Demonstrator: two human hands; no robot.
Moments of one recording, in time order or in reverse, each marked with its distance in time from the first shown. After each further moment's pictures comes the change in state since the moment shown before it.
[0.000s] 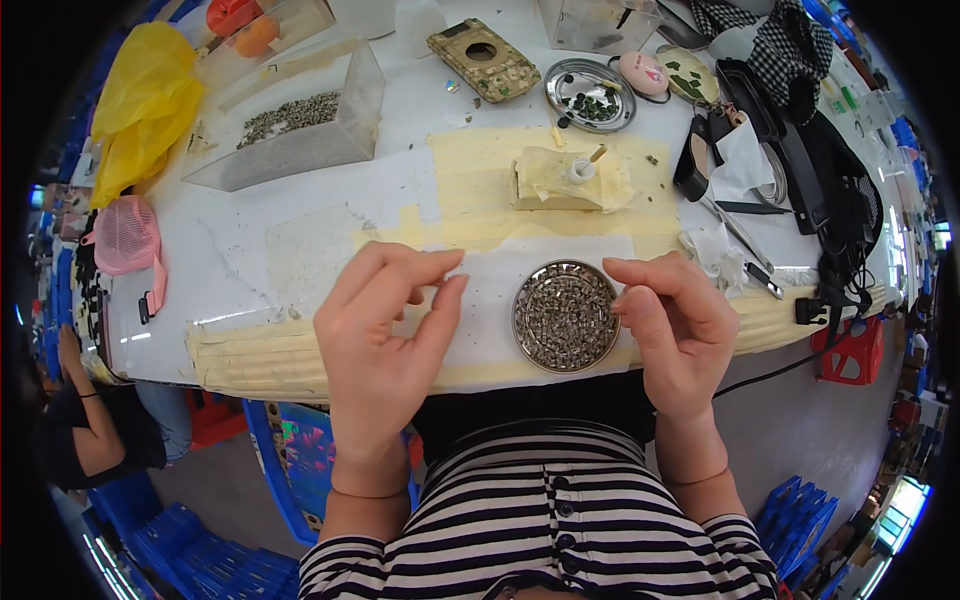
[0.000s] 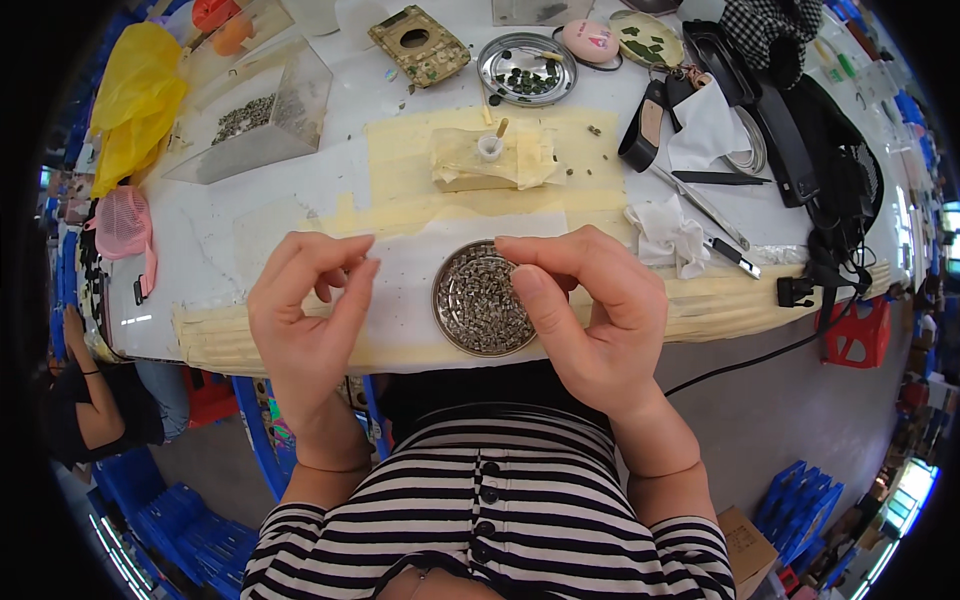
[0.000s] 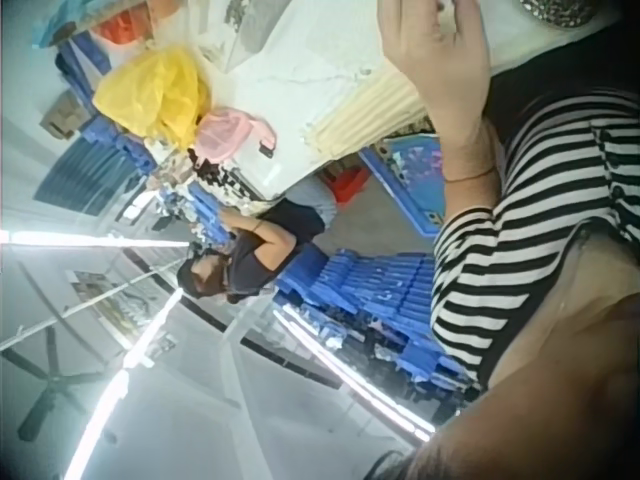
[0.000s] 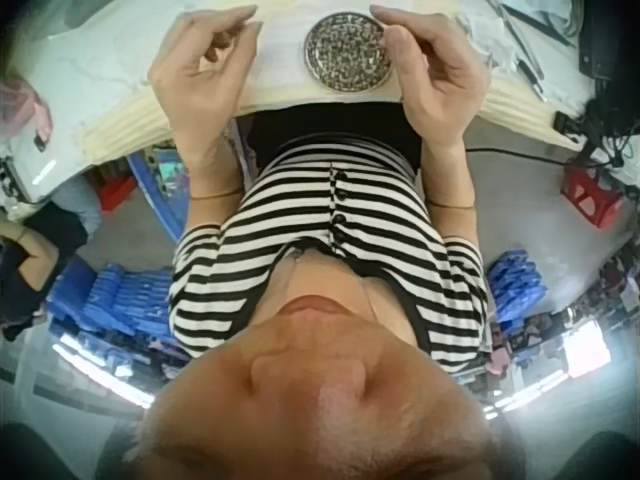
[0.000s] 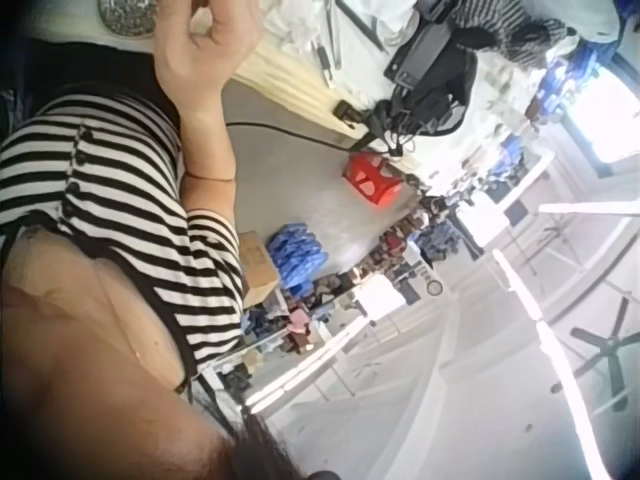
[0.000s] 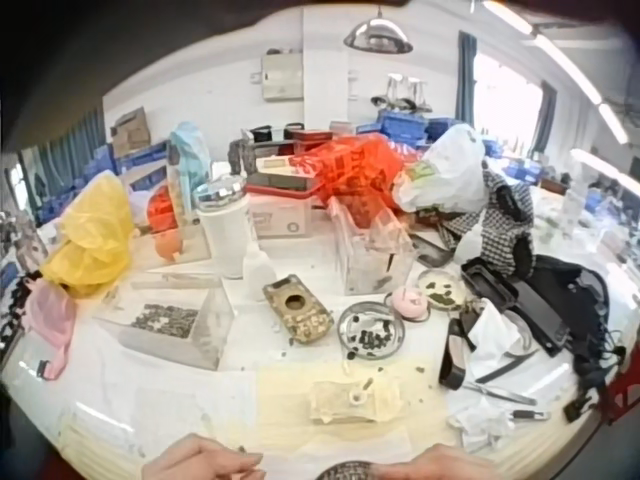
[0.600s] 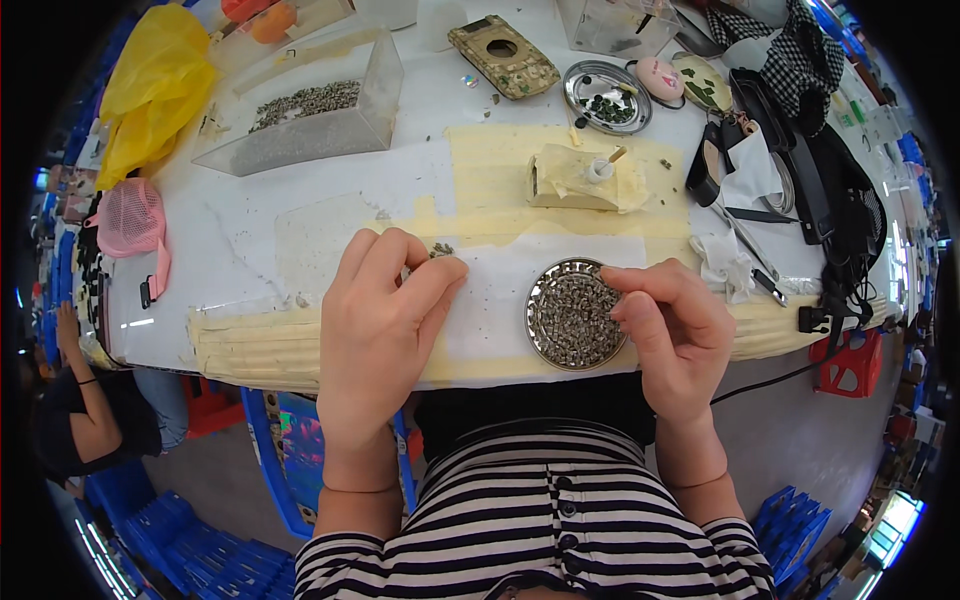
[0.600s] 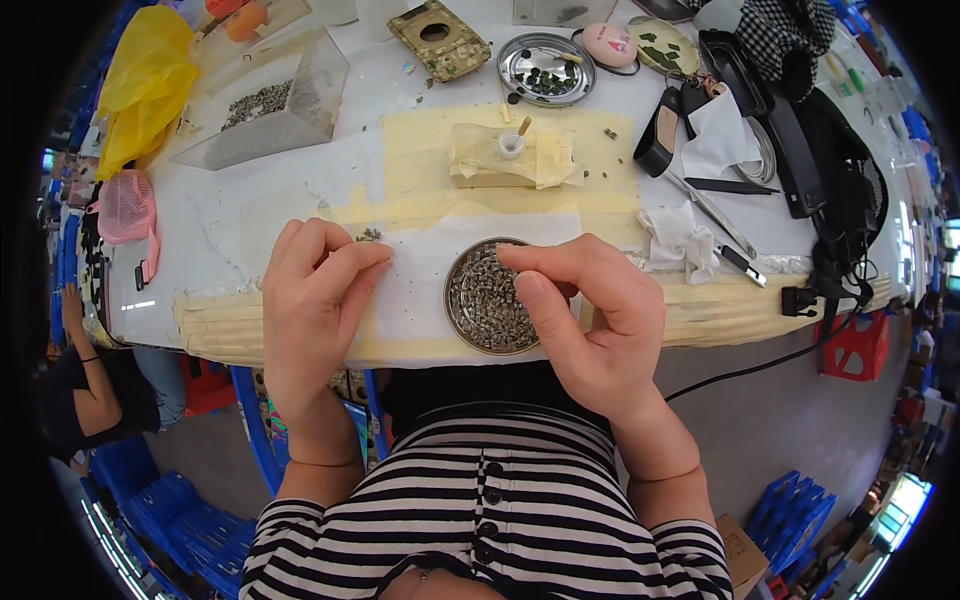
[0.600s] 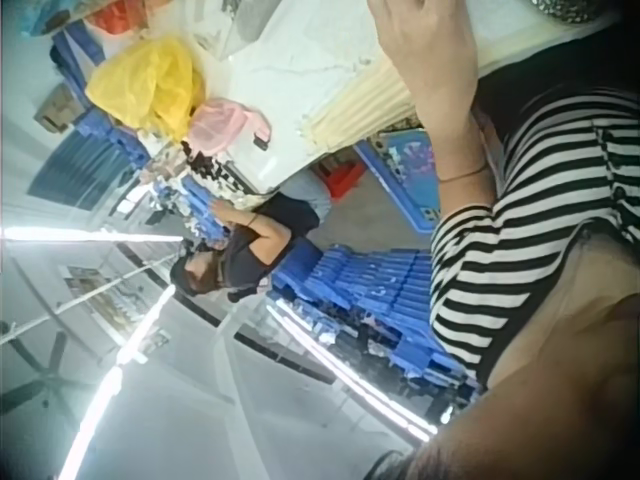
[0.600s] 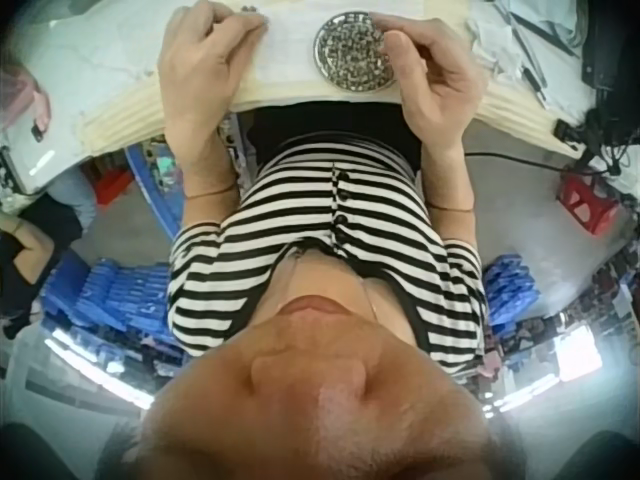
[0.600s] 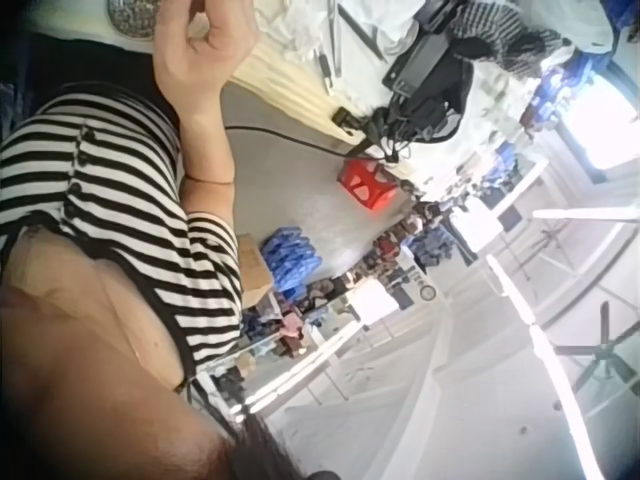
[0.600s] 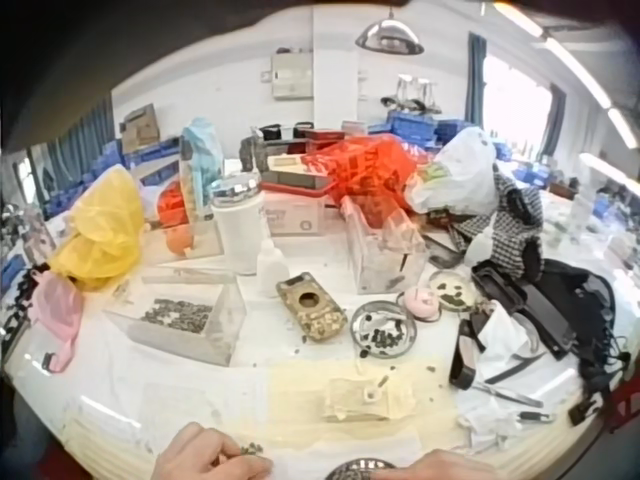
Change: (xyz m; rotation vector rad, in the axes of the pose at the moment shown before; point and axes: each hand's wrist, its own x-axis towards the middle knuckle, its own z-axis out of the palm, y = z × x) left_hand 0.004 -0.019 -0.010 0.365 -0.124 0.274; right_hand -0.003 0.001 0.006 -0.004 -0.038 0.014
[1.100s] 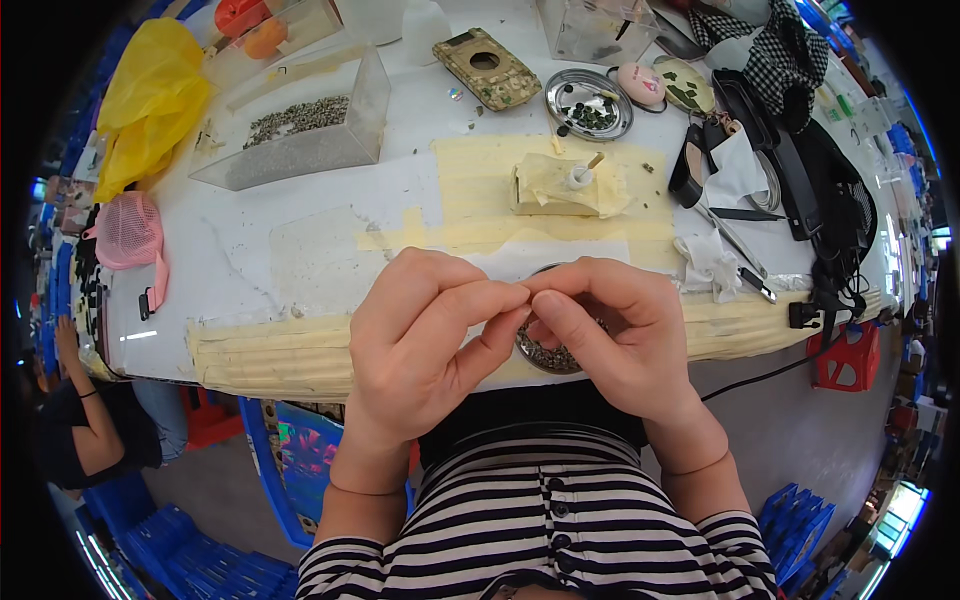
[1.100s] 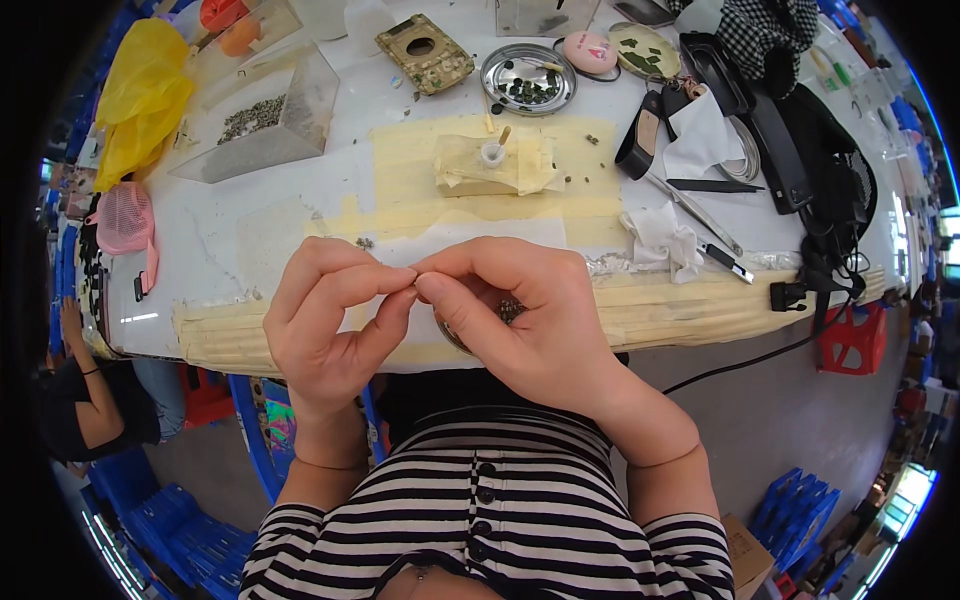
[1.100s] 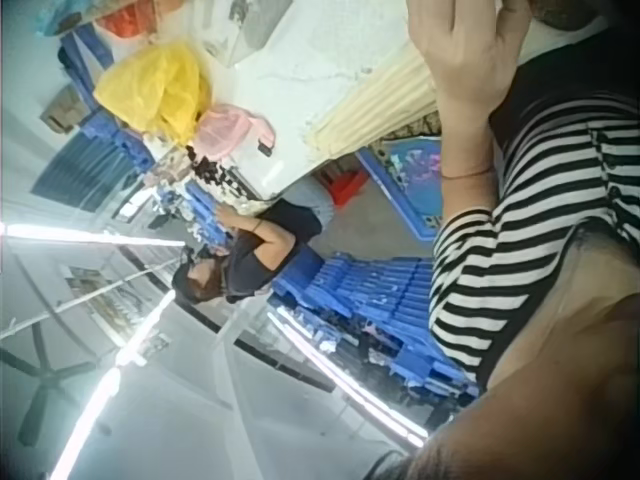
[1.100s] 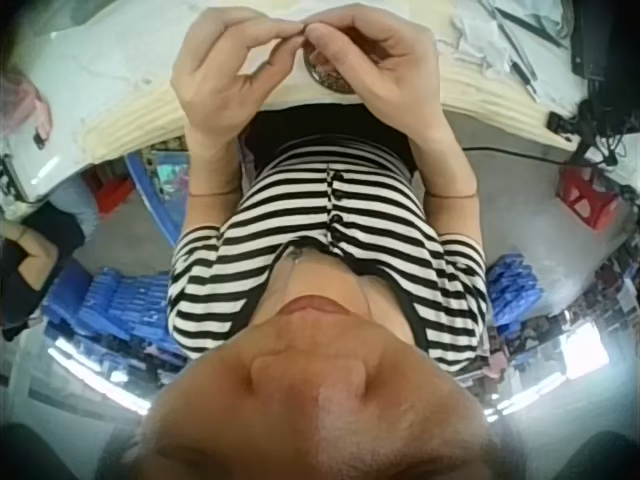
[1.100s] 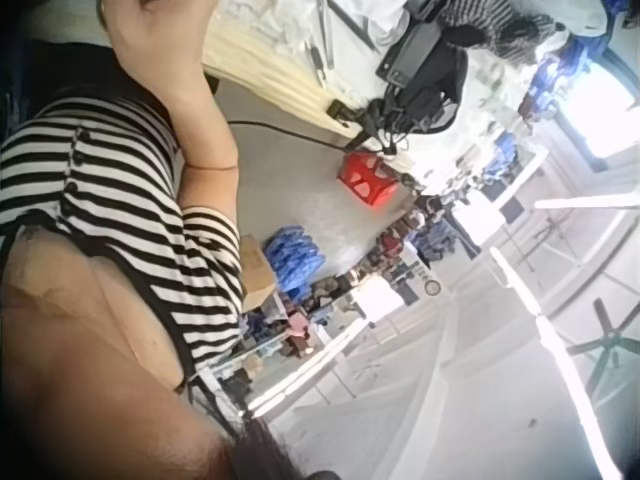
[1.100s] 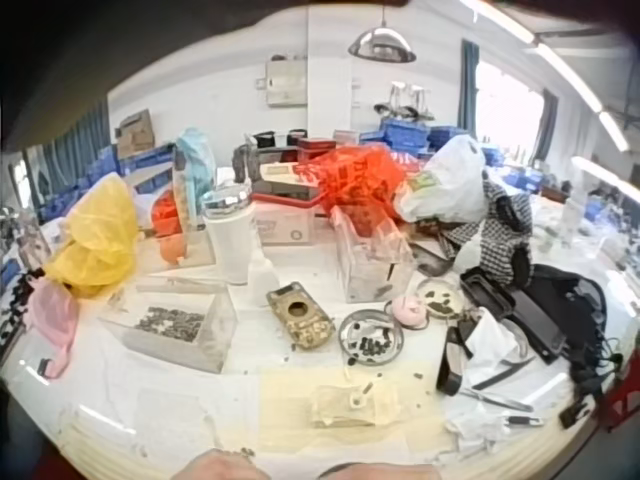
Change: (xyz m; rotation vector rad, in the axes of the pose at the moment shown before) left_hand 0.010 0.027 0.010 -0.348 0.238 0.155; right_hand 0.017 -0.014 0.022 0.236 -0.211 0.194
